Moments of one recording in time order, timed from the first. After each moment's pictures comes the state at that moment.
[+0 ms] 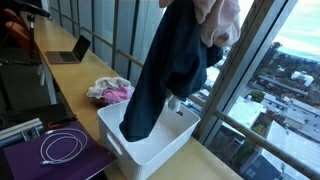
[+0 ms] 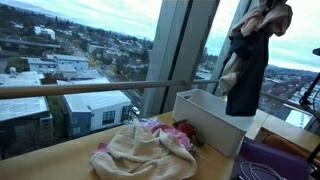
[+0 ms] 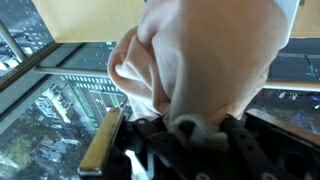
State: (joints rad) arm -0.09 -0.13 -0.06 -1.62 -0.27 1.93 -0.11
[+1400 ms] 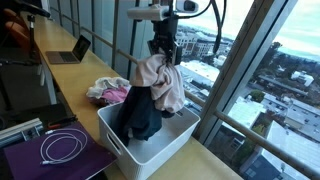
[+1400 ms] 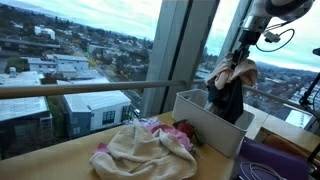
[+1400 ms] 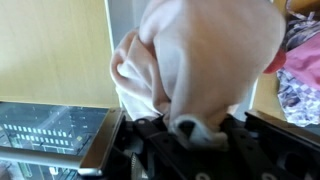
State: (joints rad) arm -0.05 0.07 -0.05 -1.89 -0.15 2.08 -0.15
